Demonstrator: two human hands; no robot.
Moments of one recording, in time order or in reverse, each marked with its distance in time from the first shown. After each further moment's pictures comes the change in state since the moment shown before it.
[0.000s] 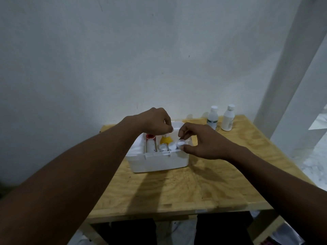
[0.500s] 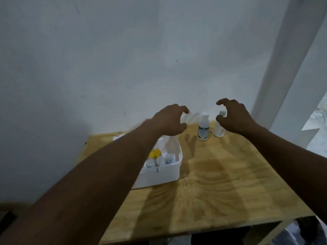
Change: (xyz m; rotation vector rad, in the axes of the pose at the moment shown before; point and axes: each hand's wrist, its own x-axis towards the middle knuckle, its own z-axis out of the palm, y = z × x) left_hand 0.078 0.047 0.016 0.064 0.181 0.167; right_hand 0.029 0.114 -0.092 -0.307 0.346 0.519
